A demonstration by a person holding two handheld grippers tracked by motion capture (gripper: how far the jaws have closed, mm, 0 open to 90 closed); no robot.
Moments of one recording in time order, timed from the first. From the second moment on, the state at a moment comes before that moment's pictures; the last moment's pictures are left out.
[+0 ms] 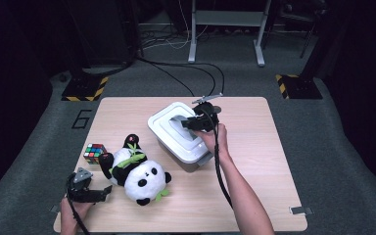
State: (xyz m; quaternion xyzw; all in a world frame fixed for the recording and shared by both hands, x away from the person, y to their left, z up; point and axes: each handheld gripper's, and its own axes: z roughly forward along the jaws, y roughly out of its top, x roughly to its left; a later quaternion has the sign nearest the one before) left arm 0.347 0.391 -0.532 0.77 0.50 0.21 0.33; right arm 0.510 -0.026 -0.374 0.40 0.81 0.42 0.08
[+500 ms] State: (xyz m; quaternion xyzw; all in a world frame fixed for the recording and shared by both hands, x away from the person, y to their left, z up) left arm 0.347 0.391 -0.532 0.77 0.50 0.21 0.33; right arm 0.506 -0.007 -0.377 0.39 0.81 0.44 0.06
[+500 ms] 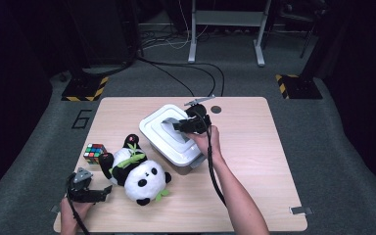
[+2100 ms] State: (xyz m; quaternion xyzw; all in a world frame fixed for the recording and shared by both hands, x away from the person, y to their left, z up) left arm 0.347 0.391 -0.532 0.77 0.50 0.21 0.33; right arm 0.492 -0.010 -0.350 0.37 0.81 0.43 0.16
